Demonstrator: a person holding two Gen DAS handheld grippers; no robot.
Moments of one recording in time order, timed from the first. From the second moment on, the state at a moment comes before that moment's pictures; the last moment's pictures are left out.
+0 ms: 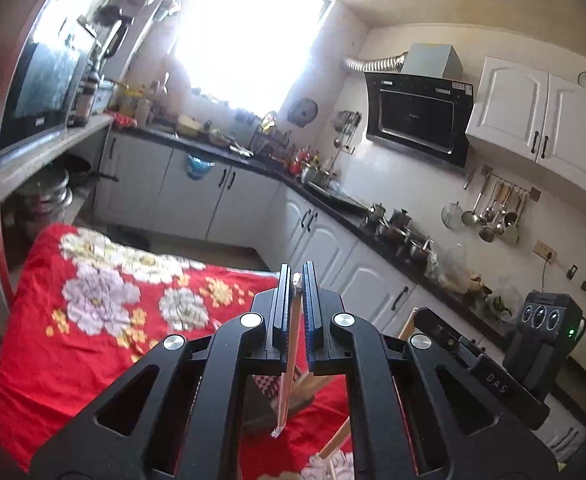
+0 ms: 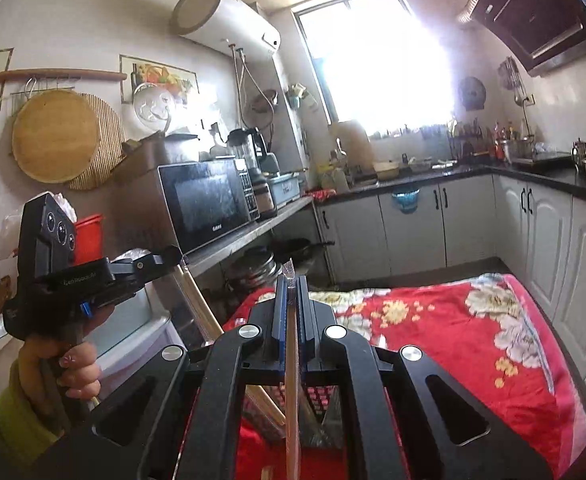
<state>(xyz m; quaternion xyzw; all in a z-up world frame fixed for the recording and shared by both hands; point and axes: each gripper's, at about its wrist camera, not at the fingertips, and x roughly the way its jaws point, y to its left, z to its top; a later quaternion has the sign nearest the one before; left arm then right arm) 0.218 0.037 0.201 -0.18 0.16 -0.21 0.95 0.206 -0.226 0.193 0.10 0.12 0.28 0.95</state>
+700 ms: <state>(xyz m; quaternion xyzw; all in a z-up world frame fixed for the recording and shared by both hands) 0.257 0.022 0.182 -0.15 0.16 -0.17 0.96 0.259 -0.228 0.193 0.09 0.04 0.22 0.97</state>
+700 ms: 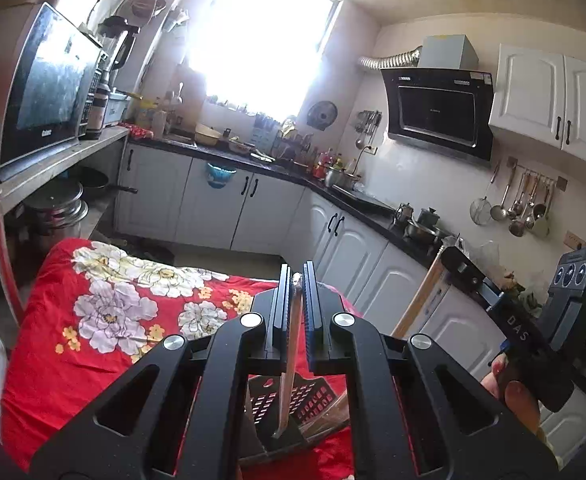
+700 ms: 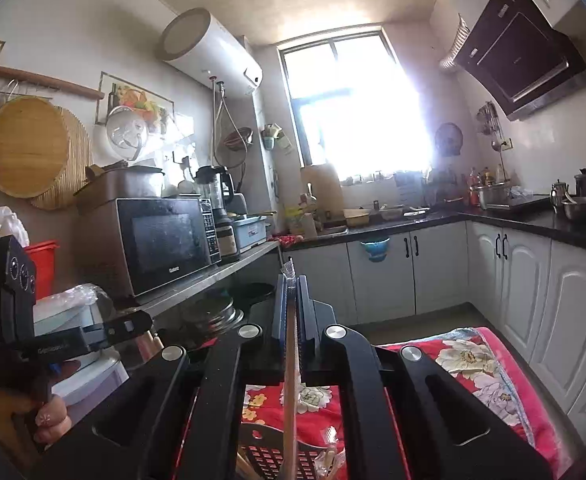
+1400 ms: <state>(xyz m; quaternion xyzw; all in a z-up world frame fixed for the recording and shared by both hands) 0.274 0.008 0.130 -0.15 0.20 -0.17 0.95 0.271 -0.213 0.139 0.06 0.06 0.21 0.97</state>
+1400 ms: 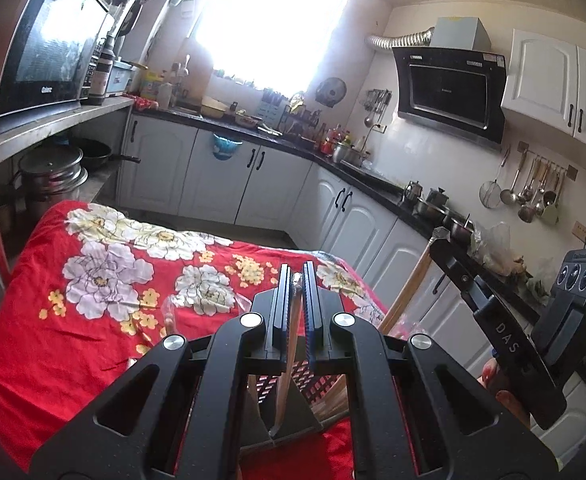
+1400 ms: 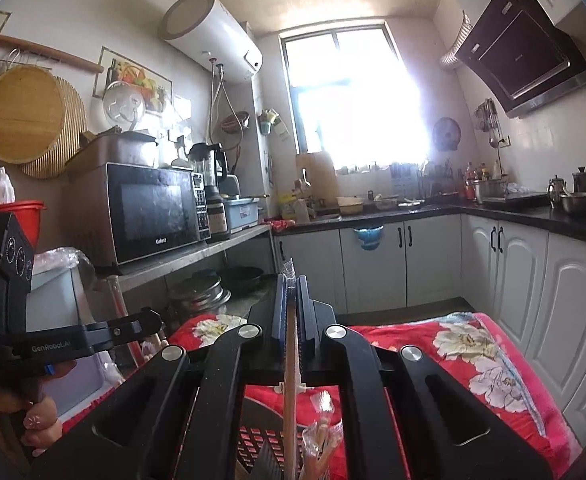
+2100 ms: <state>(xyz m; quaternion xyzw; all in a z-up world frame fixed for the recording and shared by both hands) 0.266 0.010 0.108 -0.15 0.22 -0.15 0.95 0.253 -0.222 0.111 0.09 0.12 0.20 0.97</state>
